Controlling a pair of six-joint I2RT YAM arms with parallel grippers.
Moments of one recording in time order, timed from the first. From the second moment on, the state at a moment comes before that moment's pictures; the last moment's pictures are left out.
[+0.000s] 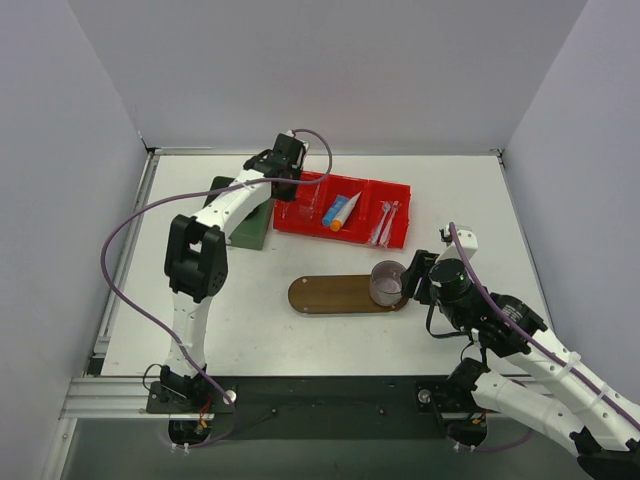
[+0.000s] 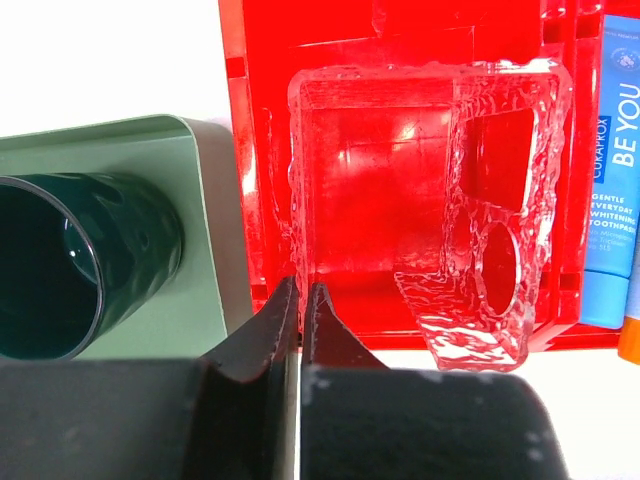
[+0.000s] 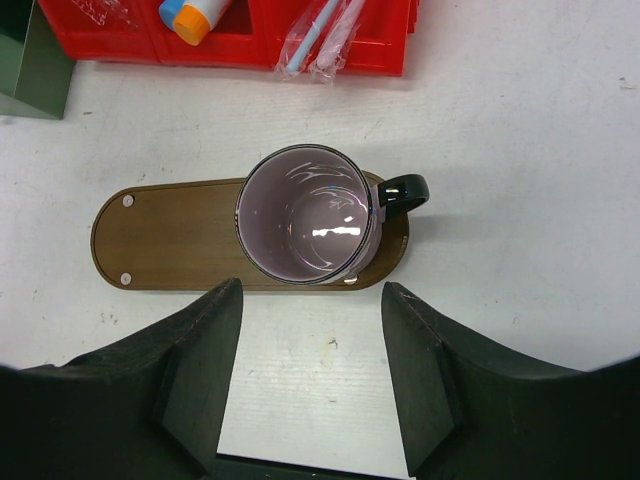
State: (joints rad) left arm -0.46 2.18 1.94 -0.69 -0.22 -0.09; right arm 0.78 0.71 0.81 -0.76 0.50 0.65
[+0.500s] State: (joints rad) left arm -0.44 2.11 1.87 -0.66 -0.19 -0.13; right arm 0.78 0.70 0.81 -0.76 0.49 0.65
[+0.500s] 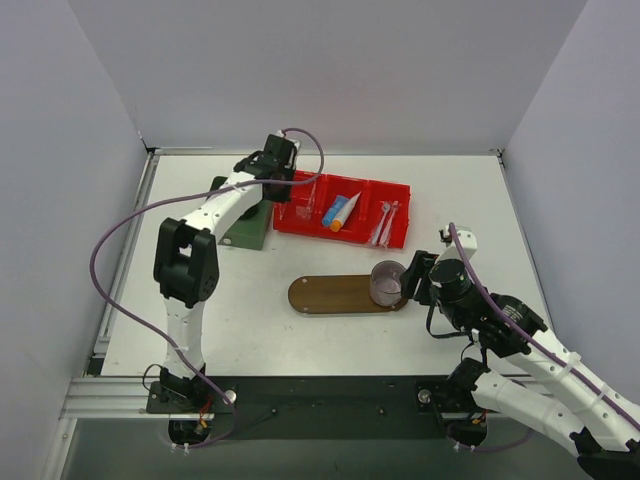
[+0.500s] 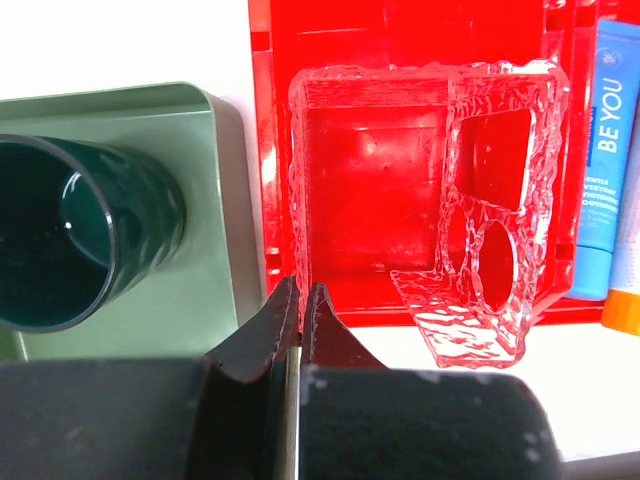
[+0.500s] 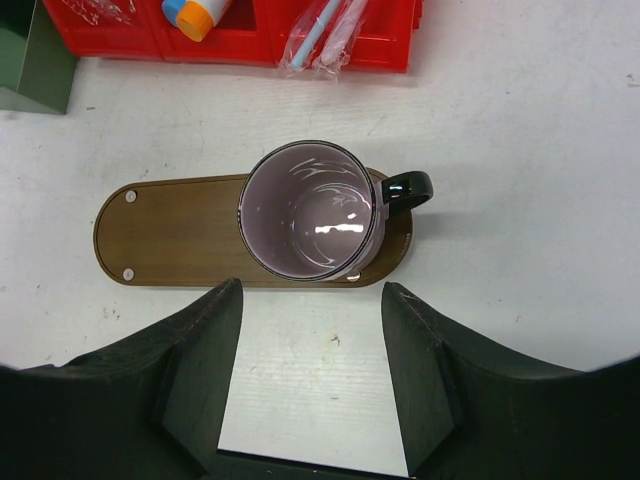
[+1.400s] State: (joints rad) left arm -0.37 1.29 1.15 -0.25 0.25 -0.40; right arm 0.78 0.82 1.11 -0.91 0.44 0.62
